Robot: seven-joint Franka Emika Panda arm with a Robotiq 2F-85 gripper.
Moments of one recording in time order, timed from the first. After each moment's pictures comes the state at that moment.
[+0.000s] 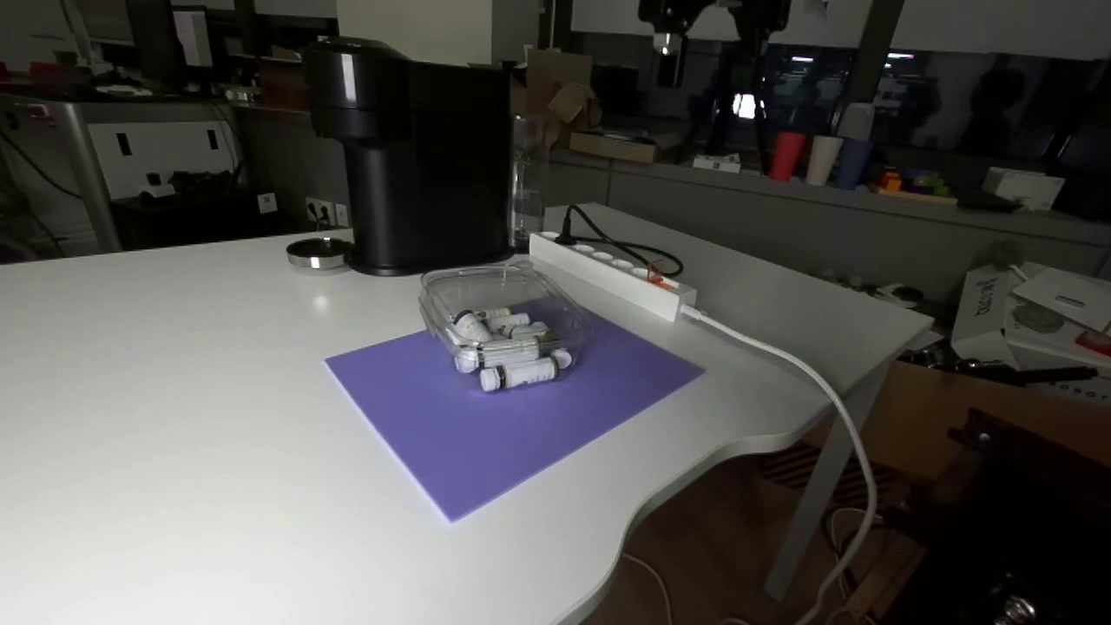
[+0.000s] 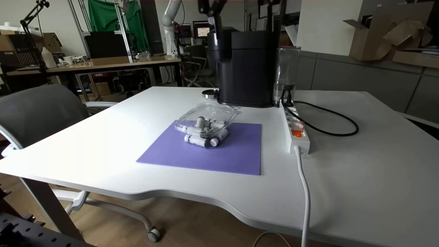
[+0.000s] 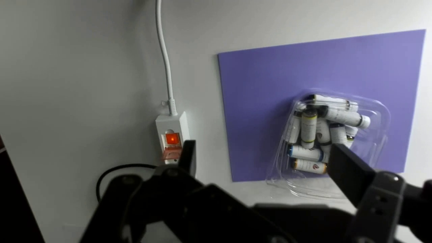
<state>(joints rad) -0.16 -0.20 -0.20 -2.44 -0.13 2.31 -0.23</state>
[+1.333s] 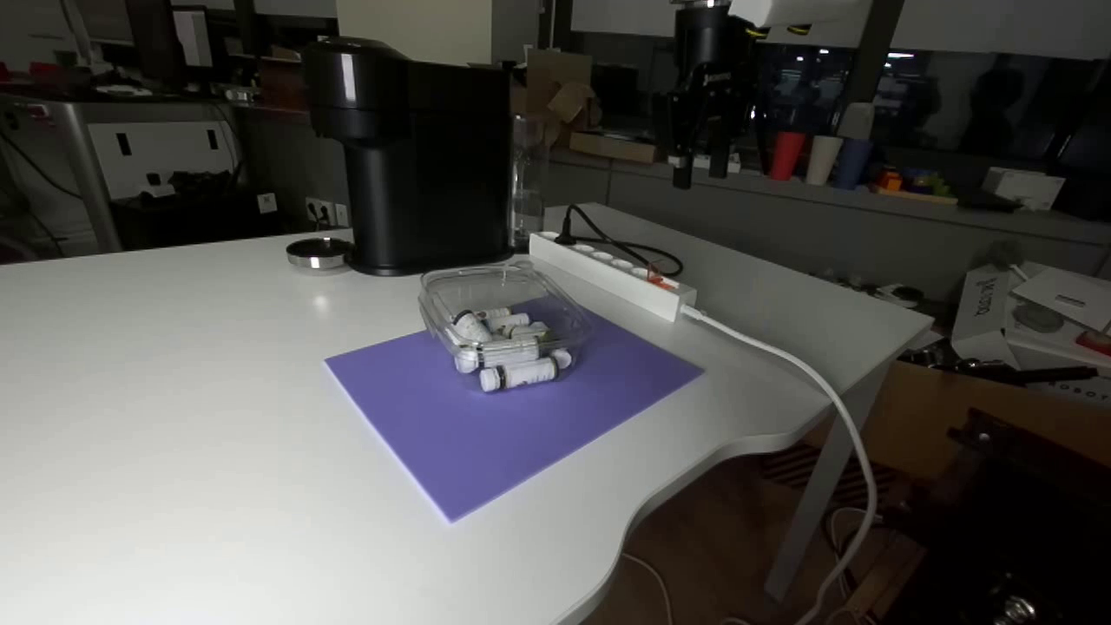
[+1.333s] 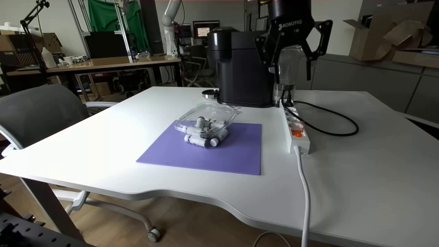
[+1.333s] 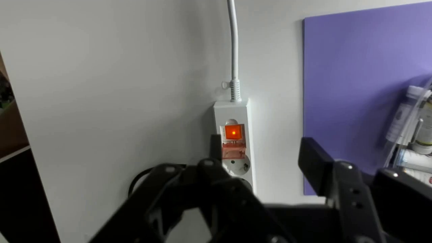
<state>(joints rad) -0.23 0.22 -0.23 -2.19 -0.17 2.47 -0.30</state>
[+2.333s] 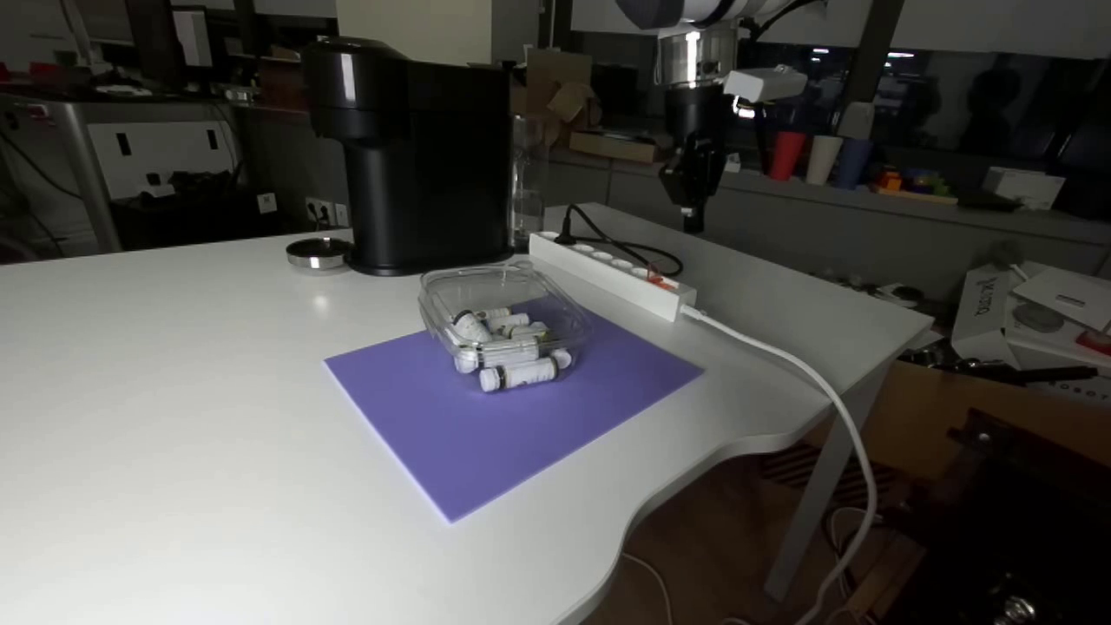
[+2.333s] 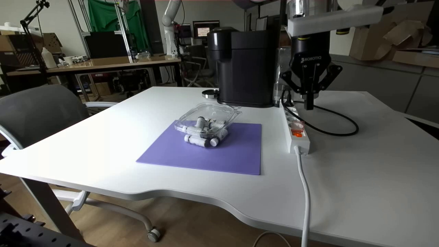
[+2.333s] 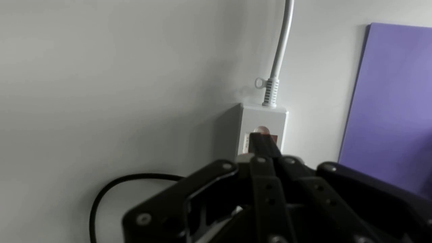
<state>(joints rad) -0.35 0.51 -0.15 -1.92 -0.13 2.38 -0.57</state>
